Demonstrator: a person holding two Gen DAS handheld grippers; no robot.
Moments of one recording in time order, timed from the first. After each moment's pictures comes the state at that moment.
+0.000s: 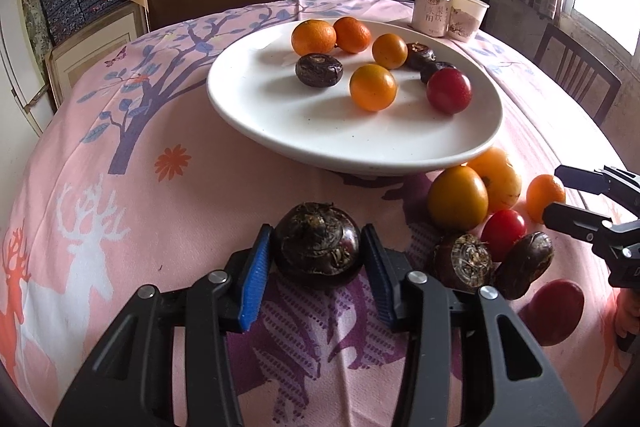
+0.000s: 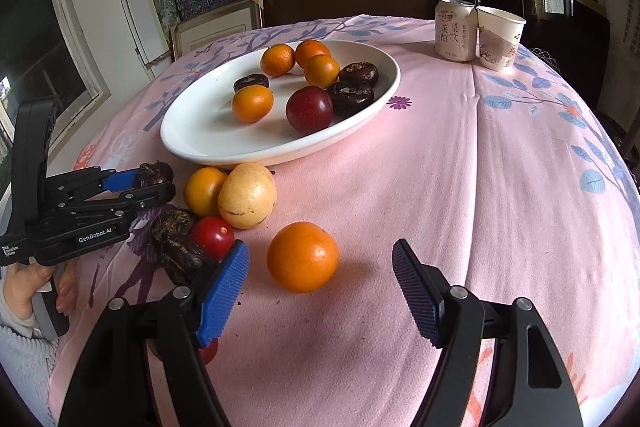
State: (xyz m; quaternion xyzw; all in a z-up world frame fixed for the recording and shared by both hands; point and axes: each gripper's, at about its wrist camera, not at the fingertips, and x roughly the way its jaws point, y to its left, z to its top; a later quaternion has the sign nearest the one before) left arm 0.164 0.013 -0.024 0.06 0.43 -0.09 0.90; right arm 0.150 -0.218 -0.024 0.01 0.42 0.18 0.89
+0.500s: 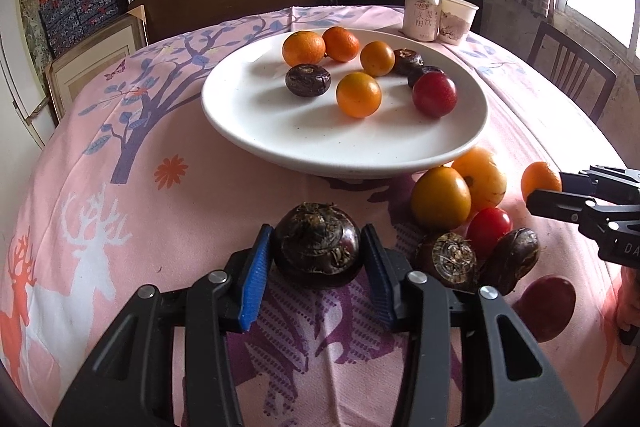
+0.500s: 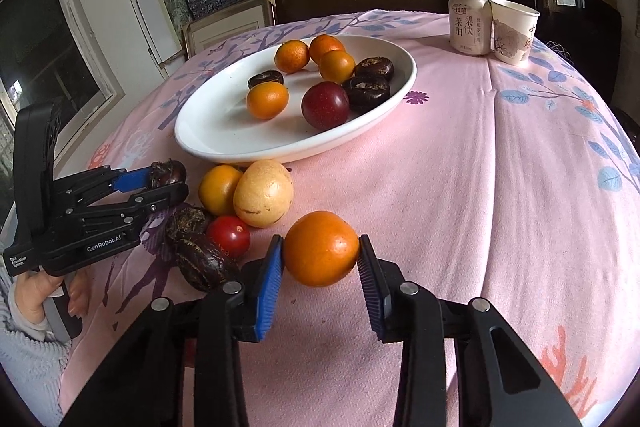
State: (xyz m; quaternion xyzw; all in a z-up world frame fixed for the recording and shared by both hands) left arm 0.154 0.007 -0.017 0.07 0.41 -0.10 0.90; right arm 0.150 -0.221 -0.020 0.03 0.41 0.20 0.89
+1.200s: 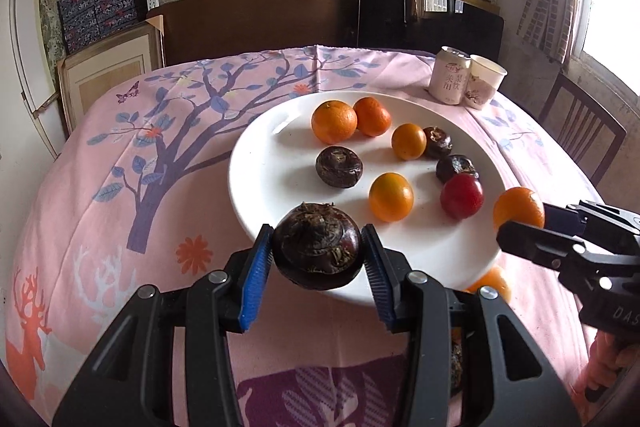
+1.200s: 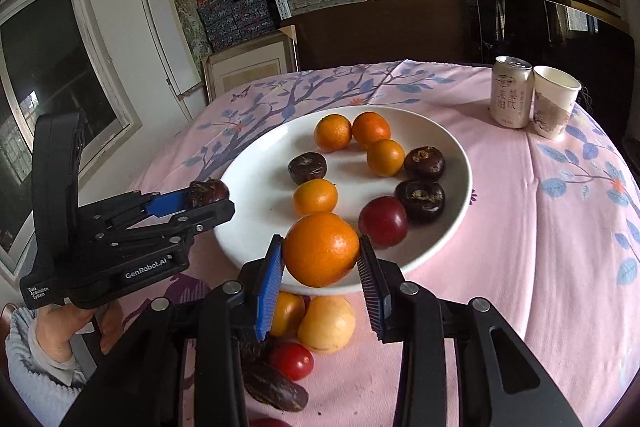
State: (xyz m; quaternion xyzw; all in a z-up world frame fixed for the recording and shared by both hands) left arm 0.209 0.018 0.021 0.03 0.38 -0.08 0.92; right arm 0.201 -0.169 0.022 0.04 0.37 0.23 0.90
